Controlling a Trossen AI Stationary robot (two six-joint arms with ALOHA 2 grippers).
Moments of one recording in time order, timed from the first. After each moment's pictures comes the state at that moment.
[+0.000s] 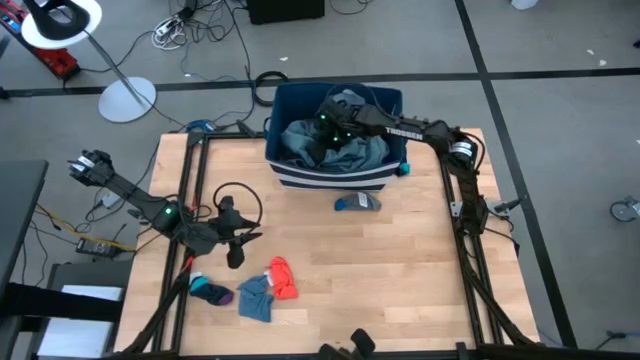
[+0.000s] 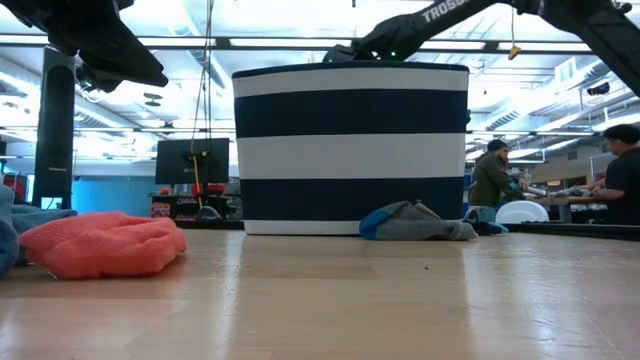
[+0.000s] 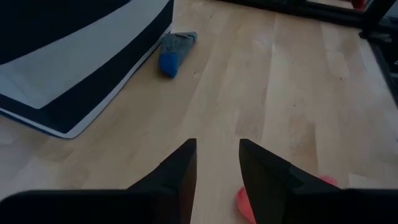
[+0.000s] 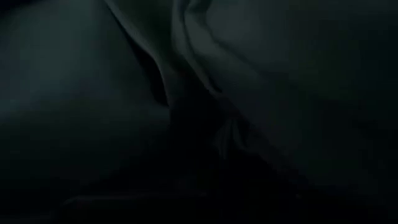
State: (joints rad) left arm -0.54 0.84 0.58 -0.40 -0.64 -0.58; right arm -0.49 2.08 1.79 -0.77 -0.05 0.39
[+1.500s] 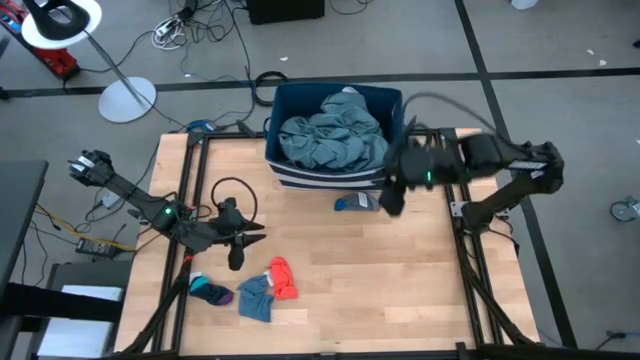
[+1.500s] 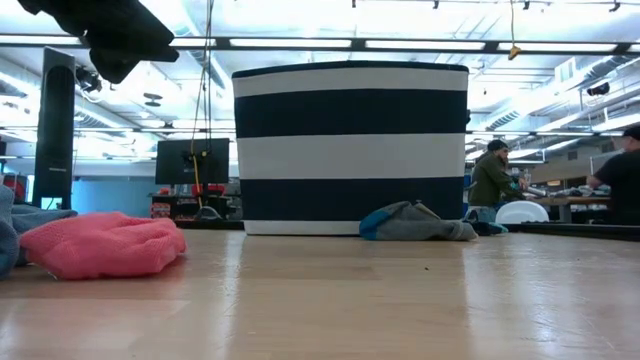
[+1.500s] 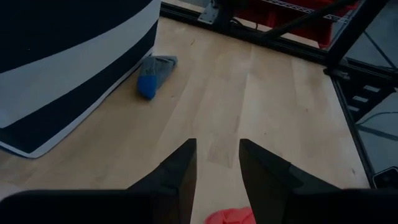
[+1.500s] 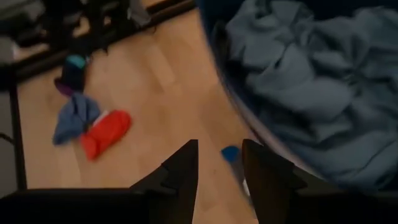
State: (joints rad) left arm -0.54 0.84 0.58 -0.26 -0.62 -0.58; right arm 0.16 1.37 1.76 -1.19 0.40 0.51
